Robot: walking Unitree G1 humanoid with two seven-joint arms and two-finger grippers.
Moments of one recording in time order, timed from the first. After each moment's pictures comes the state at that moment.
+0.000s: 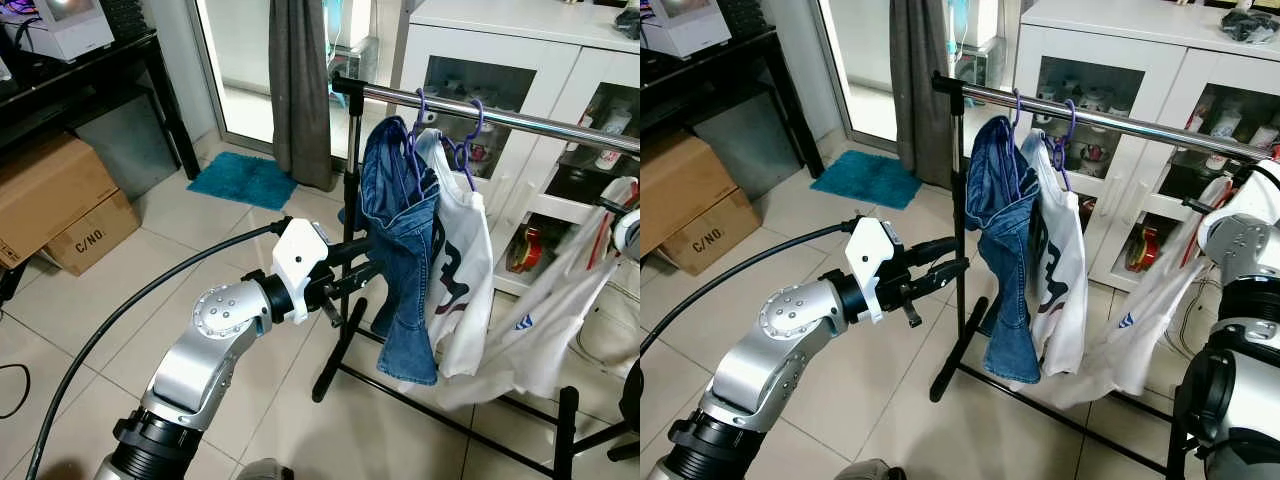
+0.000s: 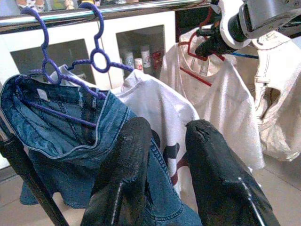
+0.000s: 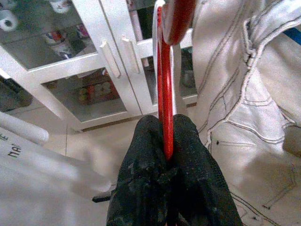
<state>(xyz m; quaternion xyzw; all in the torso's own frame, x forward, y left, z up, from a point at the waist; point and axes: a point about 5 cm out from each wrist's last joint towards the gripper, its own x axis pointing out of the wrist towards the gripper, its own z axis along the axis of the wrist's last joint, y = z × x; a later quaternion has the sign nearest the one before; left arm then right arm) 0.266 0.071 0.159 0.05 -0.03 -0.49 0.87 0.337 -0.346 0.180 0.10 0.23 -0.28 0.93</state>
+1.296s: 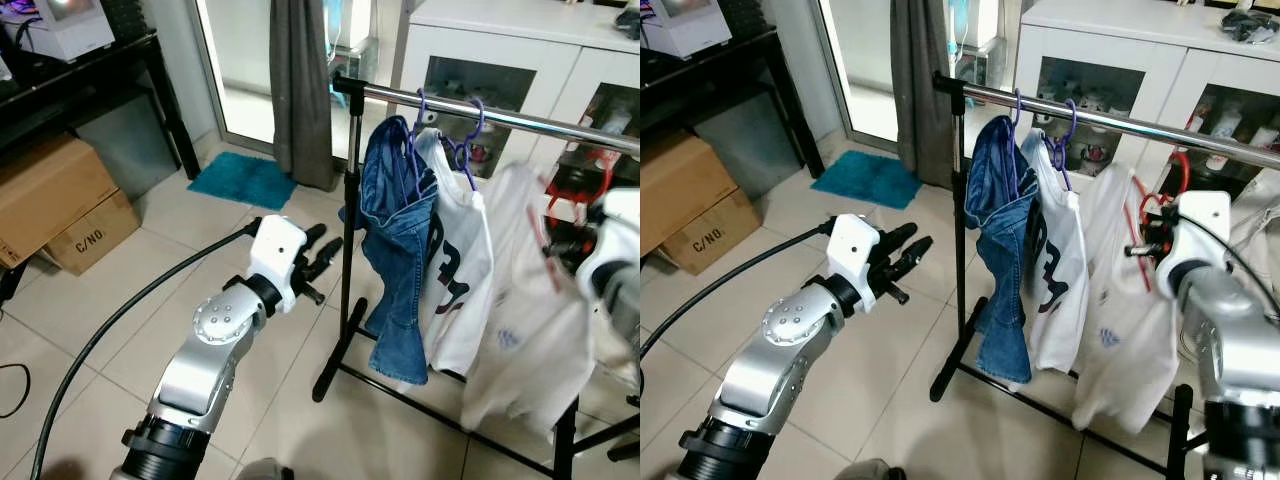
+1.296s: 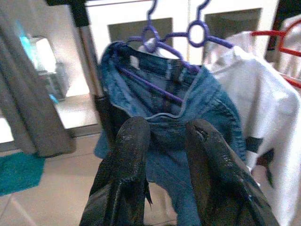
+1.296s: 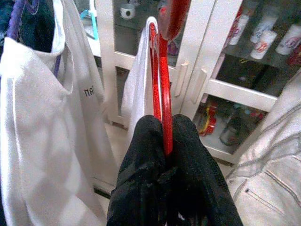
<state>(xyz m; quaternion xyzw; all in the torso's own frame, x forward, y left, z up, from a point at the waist) 0.283 0.092 0.140 0.04 -0.01 -0.31 0.95 0.283 -0.284 0.159 -0.09 0.16 -0.07 0.98</state>
